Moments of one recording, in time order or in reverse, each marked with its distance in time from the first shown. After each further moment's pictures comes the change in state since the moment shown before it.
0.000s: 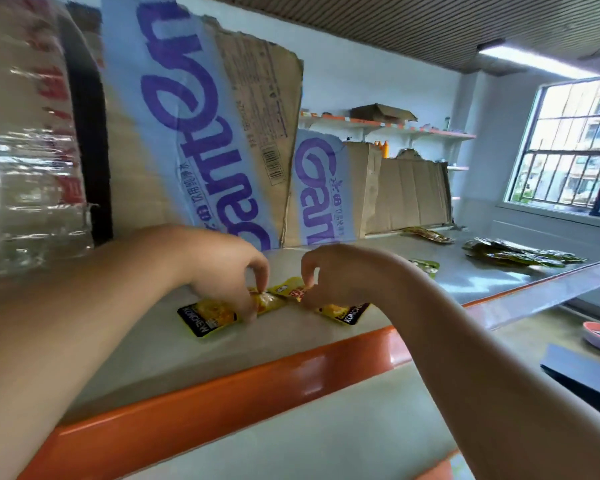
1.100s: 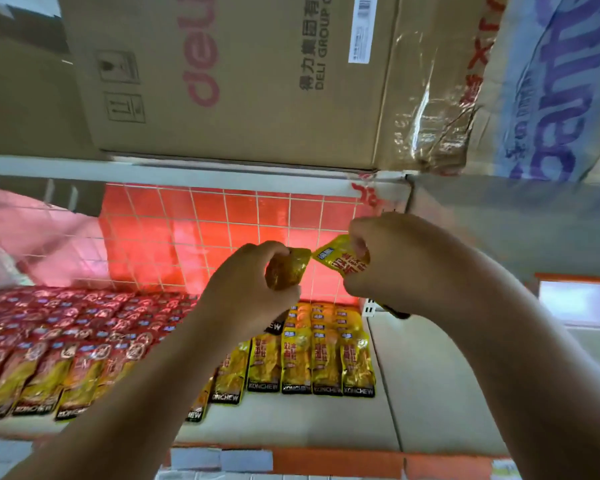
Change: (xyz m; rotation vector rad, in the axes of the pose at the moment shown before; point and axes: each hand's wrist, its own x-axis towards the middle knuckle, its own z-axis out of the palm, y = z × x) left_hand -0.258 -0.251 0.267 -0.685 0.645 -0.469; right_hand -0.023 -0.368 0.091 0.029 0.126 -0.338
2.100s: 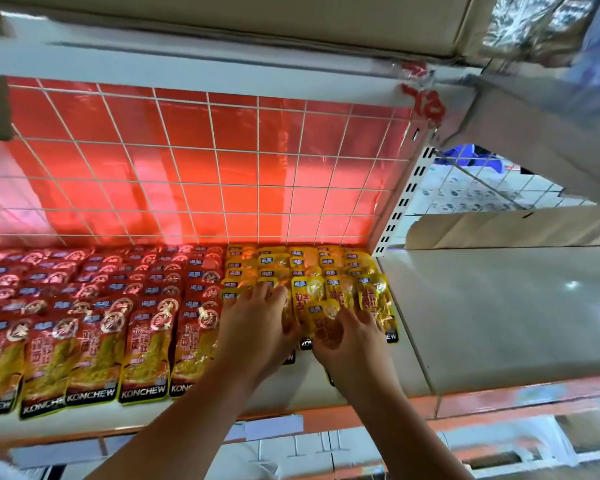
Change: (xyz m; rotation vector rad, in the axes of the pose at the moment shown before) left_hand -0.037 -0.140 0.135 0.412 -0.130 0.081; right_hand -0.013 -0.032 0.295 0.371 -0.011 0.536
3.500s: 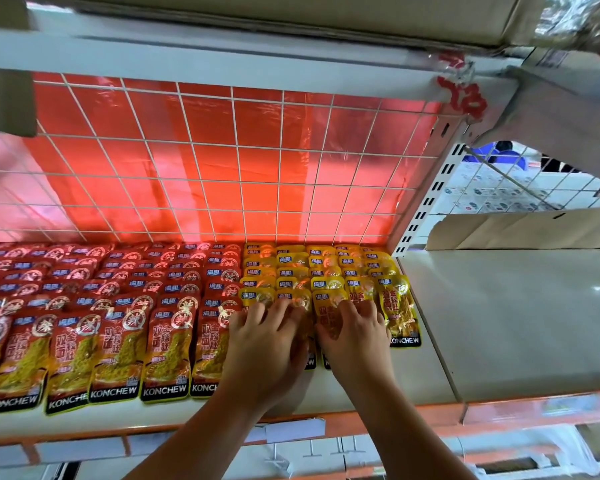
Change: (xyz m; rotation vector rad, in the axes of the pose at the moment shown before) left_hand -0.033 -0.022 0.020 0.029 0.087 0.119; right_hand 0.019 -0.015 0.037 -0.049 0.107 -0.028
